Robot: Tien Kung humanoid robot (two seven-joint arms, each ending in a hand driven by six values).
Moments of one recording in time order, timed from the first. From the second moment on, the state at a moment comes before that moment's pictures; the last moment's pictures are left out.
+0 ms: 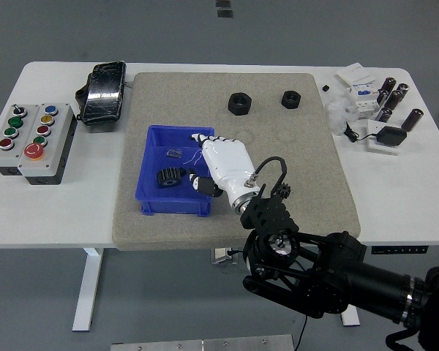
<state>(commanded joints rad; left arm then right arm) -0.06 0.09 -1.60 -0.18 1.59 0.03 0.24 0.63 -0.05 0.43 1.26 -2.11 -0.49 -0.65</state>
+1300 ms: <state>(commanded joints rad) -0.05 0.09 -1.58 -0.18 1.56 0.03 0.23 0.36 -0.26 0.61 1.28 -1.91 -0.51 -0.60</state>
